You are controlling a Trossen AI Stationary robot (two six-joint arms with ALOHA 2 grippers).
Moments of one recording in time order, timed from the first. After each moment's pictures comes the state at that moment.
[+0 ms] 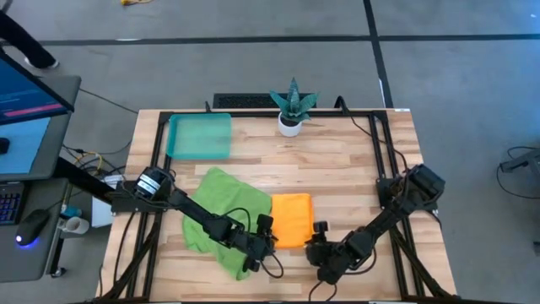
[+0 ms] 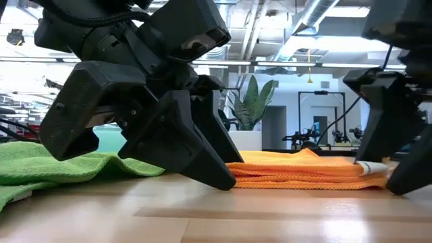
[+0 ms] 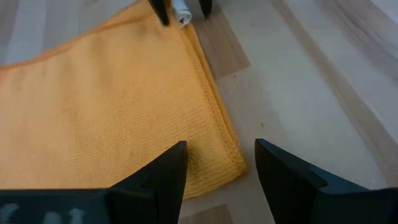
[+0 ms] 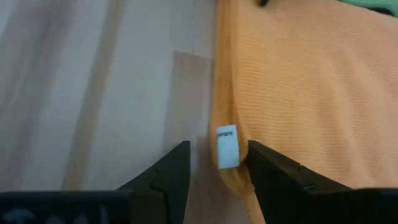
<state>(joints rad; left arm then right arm) -0.46 2.05 1.09 0.17 -0.32 0.04 0.76 1.89 0.98 -0.28 0.52 0.44</state>
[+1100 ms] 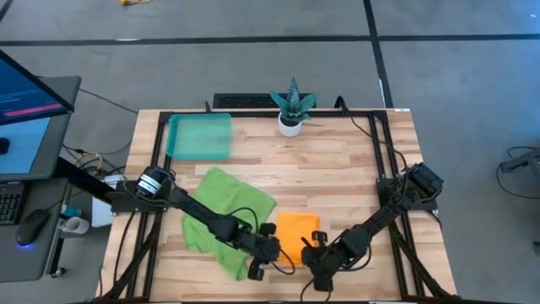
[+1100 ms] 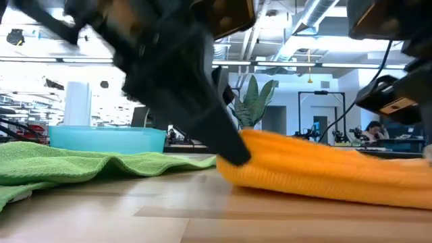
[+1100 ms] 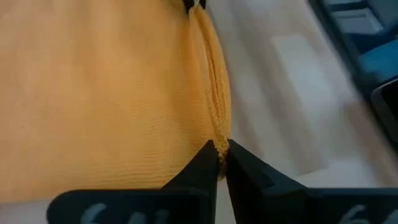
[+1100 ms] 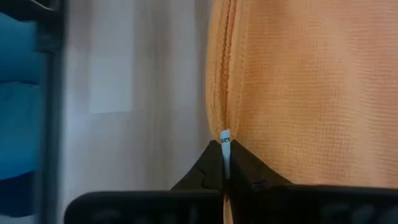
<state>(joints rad) -0.46 2.05 1.24 0.00 -0.01 -0.26 0.72 1.89 1.08 -0.31 0.12 0.70</state>
